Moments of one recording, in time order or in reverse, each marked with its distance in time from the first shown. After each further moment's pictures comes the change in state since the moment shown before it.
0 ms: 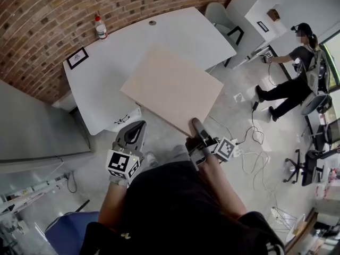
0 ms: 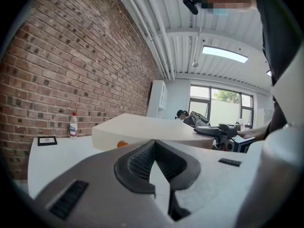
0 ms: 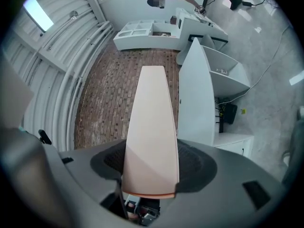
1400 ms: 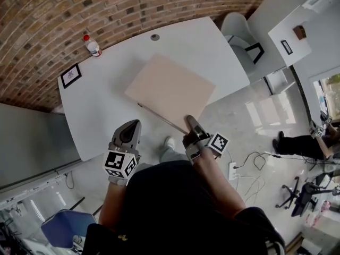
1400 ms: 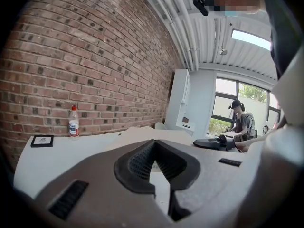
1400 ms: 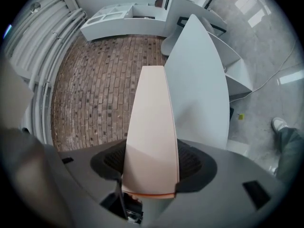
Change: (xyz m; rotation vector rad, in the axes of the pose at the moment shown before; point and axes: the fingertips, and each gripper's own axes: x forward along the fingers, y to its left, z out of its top) left arm 0.221 0.111 0.028 -0.085 0.087 0.230; right arm 0.181 -0.112 0.194 0.100 0.133 -0.171
